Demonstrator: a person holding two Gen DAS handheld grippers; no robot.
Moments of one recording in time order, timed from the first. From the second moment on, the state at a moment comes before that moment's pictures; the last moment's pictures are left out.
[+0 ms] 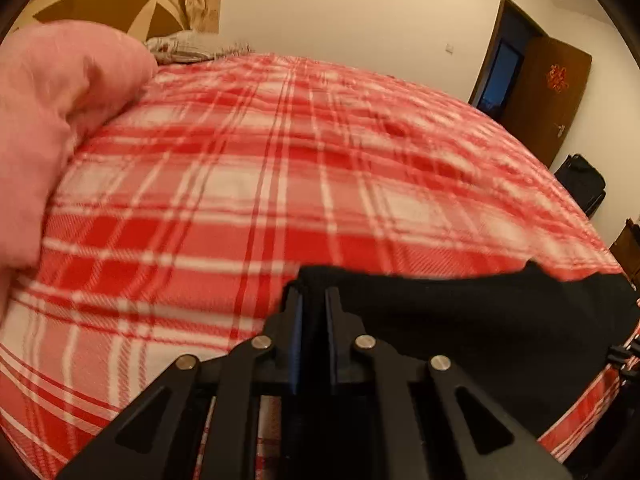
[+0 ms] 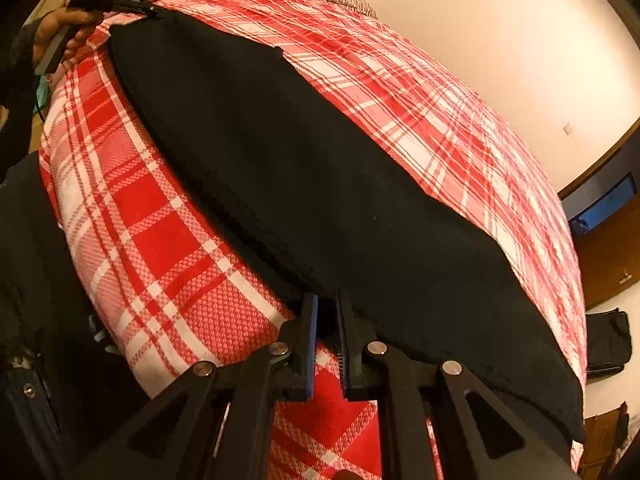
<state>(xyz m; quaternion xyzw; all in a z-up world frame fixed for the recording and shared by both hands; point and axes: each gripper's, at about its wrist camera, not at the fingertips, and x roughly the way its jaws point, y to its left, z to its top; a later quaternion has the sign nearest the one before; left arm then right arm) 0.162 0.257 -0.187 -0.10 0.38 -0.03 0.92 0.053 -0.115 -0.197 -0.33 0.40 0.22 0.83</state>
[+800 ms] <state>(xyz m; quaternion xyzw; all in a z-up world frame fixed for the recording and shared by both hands) 0.110 0.082 -0.148 0.01 0.33 -0.21 0.92 0.068 -0.335 -0.134 0.03 0.40 0.03 0.91</state>
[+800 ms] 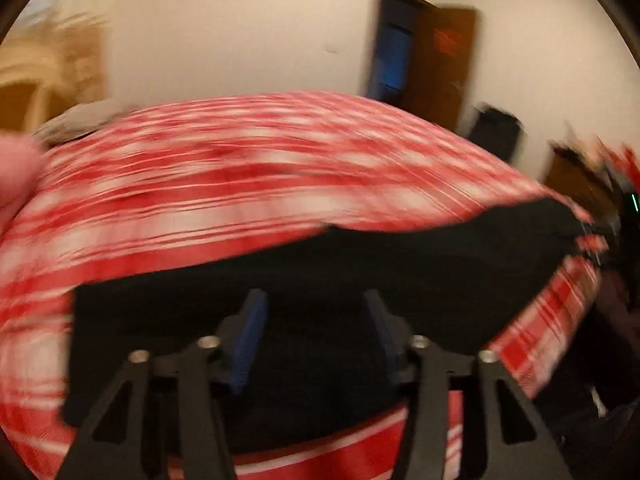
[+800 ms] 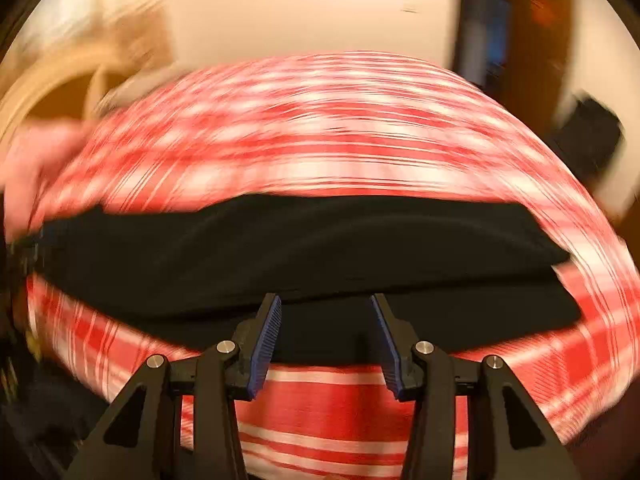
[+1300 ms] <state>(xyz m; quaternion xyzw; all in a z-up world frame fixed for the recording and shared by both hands) 0.101 -0.141 -0.144 0.16 0.34 -0.42 0.83 0.052 -0.423 -0.129 0.11 0.38 -0.04 0.92</state>
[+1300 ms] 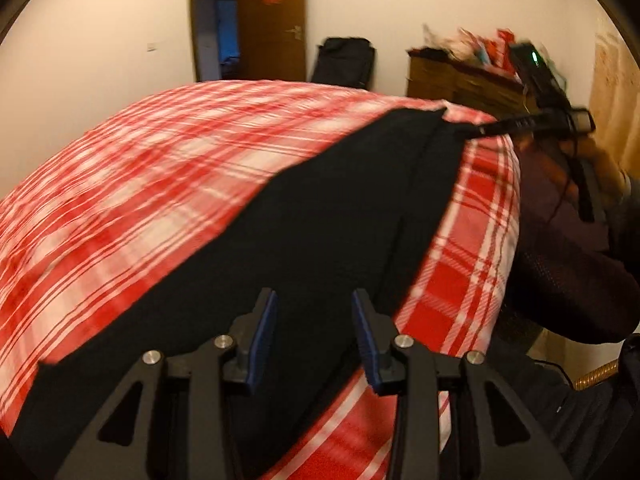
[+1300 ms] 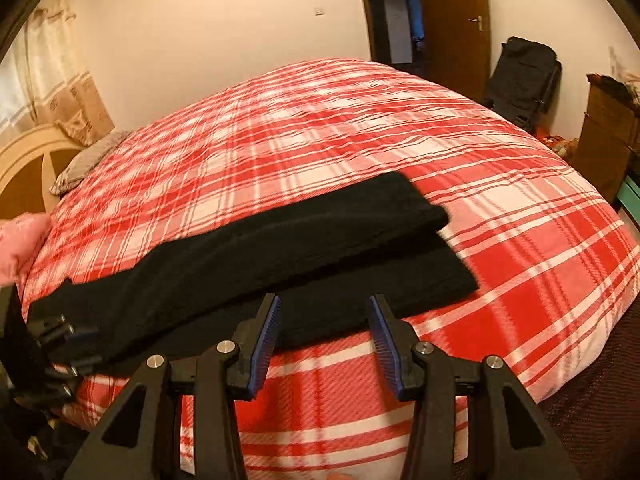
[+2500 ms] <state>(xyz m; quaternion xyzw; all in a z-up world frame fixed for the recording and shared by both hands) 0.124 -0.148 -0.135 0.12 0.34 -0.41 0.84 0.066 -0.489 -0.102 0.20 0.34 -0.06 0.92</state>
